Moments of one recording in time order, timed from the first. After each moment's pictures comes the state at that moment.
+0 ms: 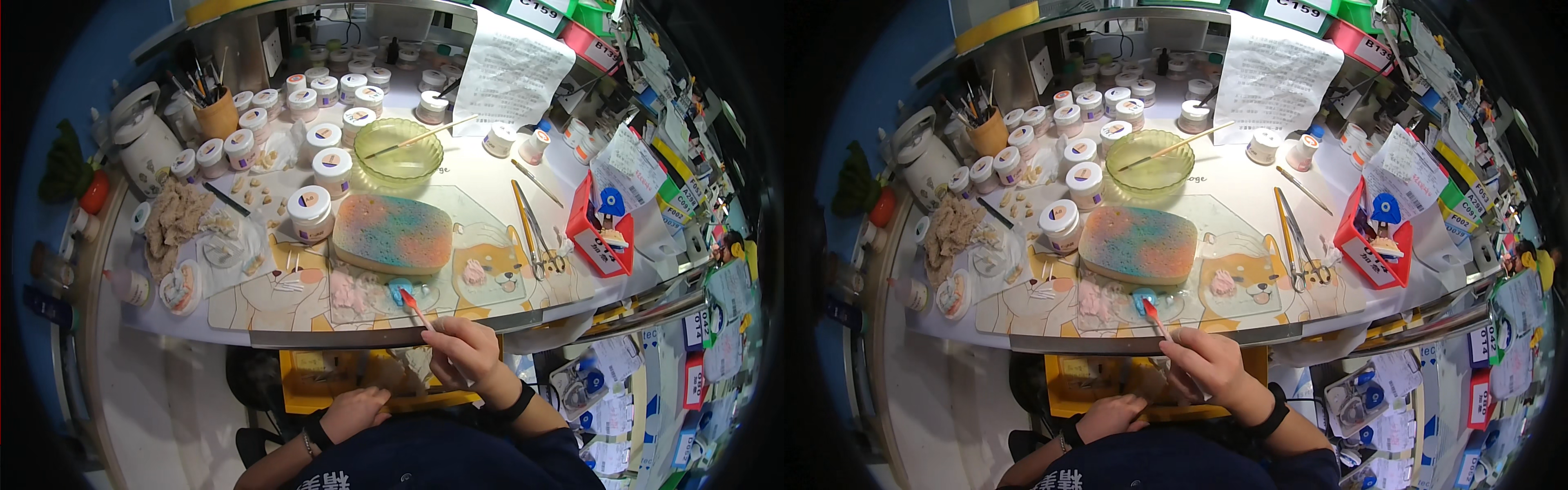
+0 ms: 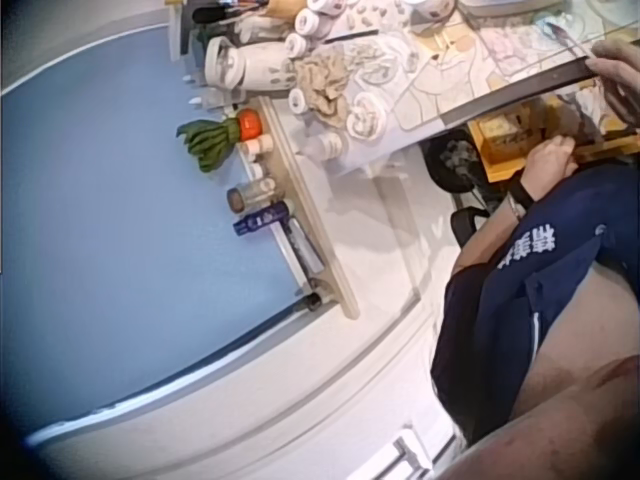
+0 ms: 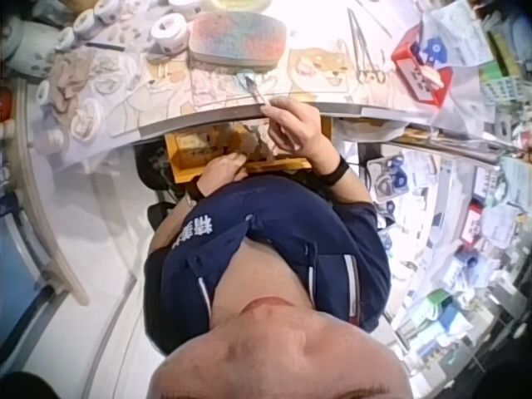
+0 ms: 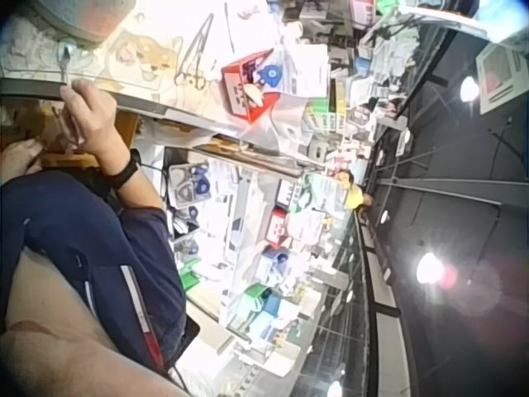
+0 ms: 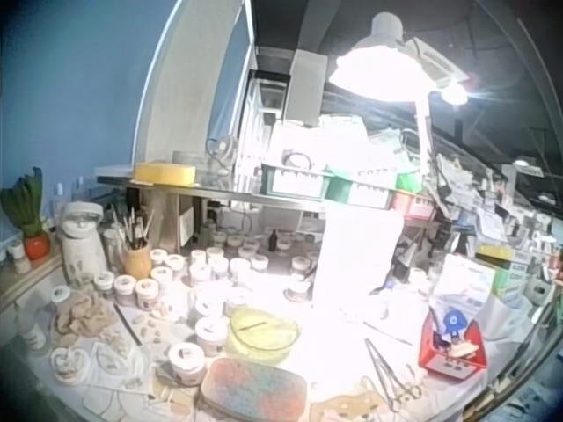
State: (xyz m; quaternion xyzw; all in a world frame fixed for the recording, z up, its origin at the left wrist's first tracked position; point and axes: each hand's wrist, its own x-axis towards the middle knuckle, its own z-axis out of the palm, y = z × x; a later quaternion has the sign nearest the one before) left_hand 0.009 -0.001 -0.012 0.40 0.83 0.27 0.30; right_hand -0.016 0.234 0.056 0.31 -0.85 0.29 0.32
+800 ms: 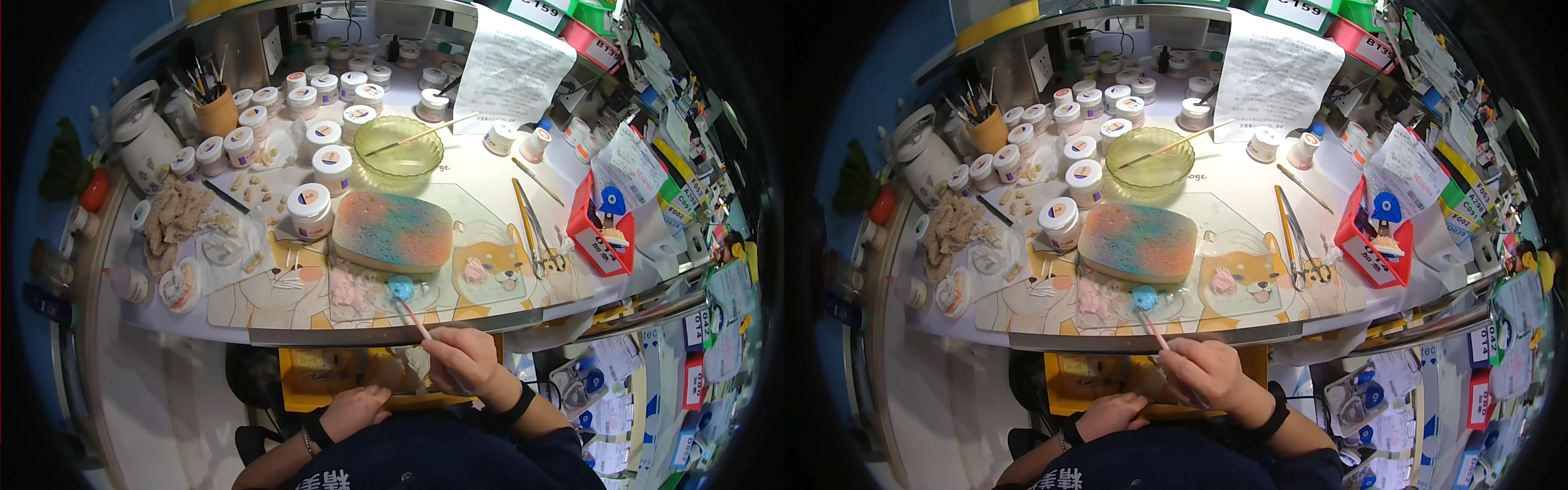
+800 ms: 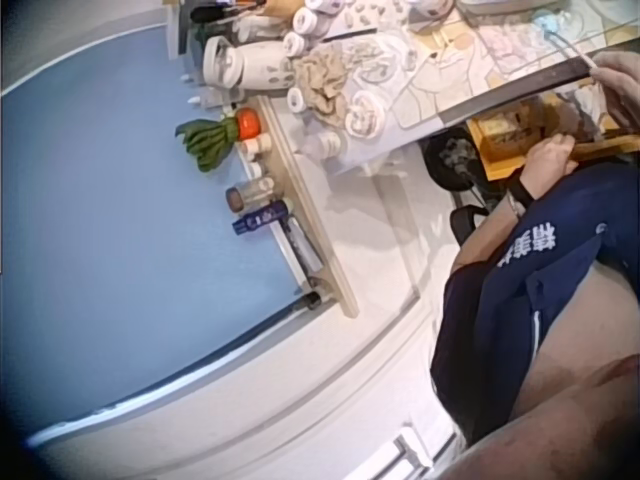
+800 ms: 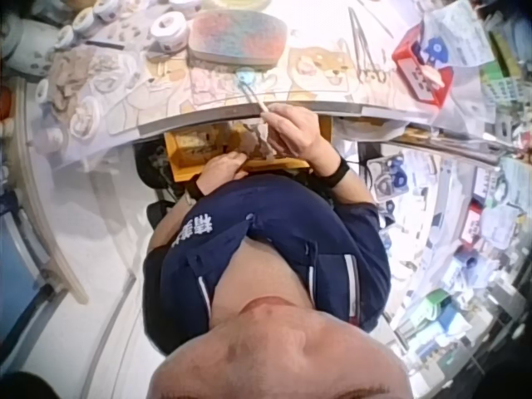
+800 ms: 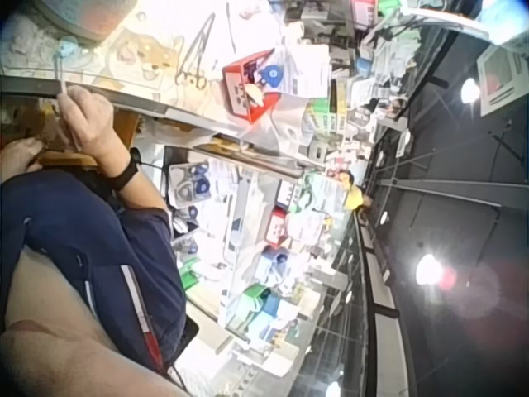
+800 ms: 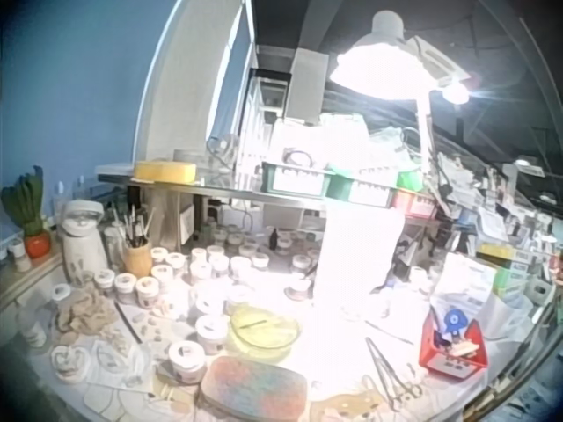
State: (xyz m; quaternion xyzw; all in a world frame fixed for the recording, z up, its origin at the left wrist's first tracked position) left_hand 0.008 0.001 -0.014 0.39 0.83 0.25 0.32; right_hand -0.008 0.235 0.057 0.33 -0.85 0.29 0.29
